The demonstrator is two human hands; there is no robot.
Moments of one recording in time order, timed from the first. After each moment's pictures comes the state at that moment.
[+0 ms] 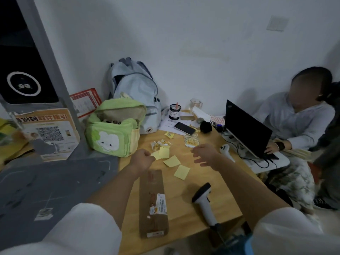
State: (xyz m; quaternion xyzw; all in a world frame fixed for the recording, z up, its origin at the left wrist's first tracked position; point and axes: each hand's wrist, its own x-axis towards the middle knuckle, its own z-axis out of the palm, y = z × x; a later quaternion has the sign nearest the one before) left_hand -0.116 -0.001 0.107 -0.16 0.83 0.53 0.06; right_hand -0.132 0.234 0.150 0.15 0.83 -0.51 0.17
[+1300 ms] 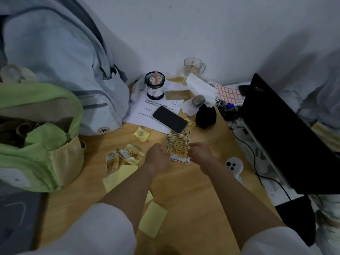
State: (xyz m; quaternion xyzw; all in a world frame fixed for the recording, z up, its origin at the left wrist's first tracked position) left_hand -0.431 0.184 -0.039 -0.22 0.84 0.47 0.19; right_hand -0.450 0.334 -0.035 0.30 0.71 -0.59 0.22
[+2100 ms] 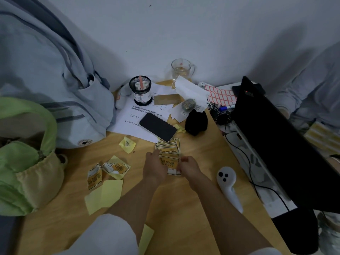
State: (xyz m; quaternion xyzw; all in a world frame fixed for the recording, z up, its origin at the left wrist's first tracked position) left_hand -0.456 0.226 -0.078 -0.16 0.91 0.37 0.14; right_hand -0.454 0.344 -0.070 0.30 0.71 -0.59 0.26
